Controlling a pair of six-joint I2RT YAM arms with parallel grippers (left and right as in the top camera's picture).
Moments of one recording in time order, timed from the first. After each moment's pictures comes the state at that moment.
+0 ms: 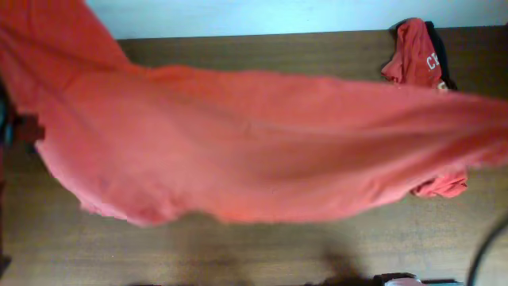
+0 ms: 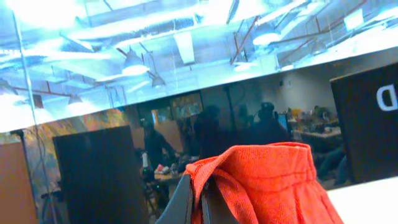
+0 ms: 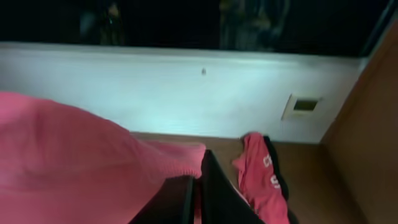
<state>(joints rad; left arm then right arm) -0.02 1.06 1.97 -0.45 0.04 0.19 0.03 1.38 2.96 -1.69 -0.03 -0.04</state>
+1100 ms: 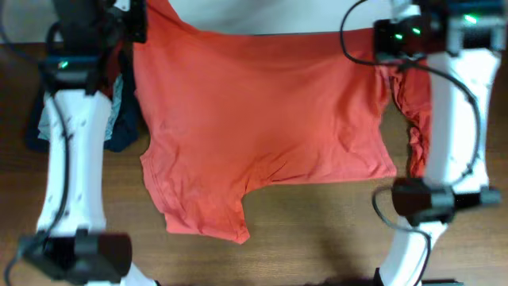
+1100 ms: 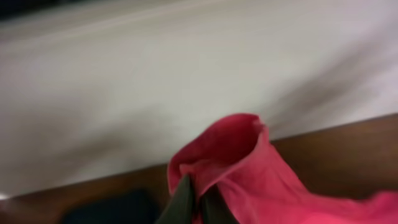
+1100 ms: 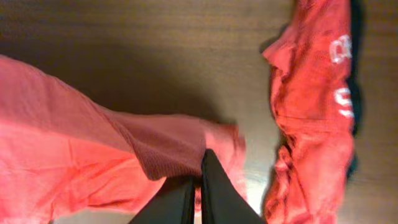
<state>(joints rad) -0.02 1.80 1.98 -0.57 0.05 0.19 0.03 2.12 2.67 -1.54 0.00 -0.03</state>
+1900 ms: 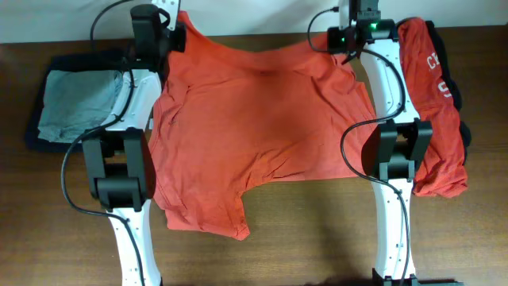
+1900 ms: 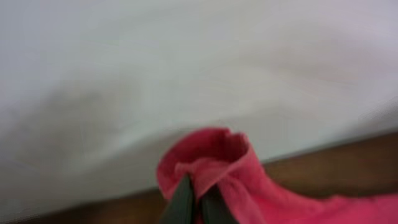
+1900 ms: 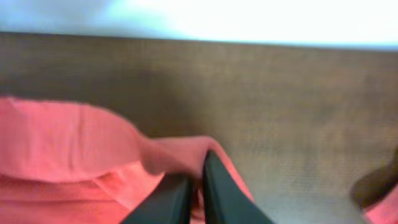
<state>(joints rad) -0.05 2.37 1.98 0.04 0.05 0.19 0.03 2.65 2.66 -0.86 -0.05 0.00</state>
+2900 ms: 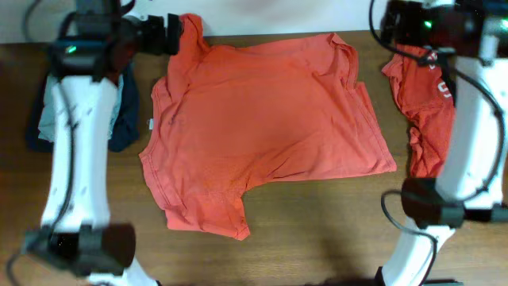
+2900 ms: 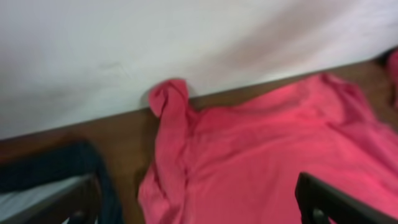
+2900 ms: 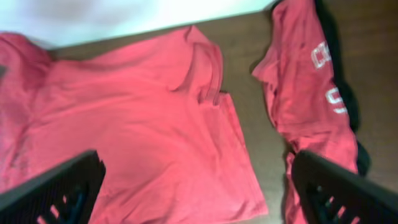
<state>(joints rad) -0.05 1.84 2.14 -0.93 0.18 0.10 -0.05 2.06 2.82 -1.60 -0.05 0.12</state>
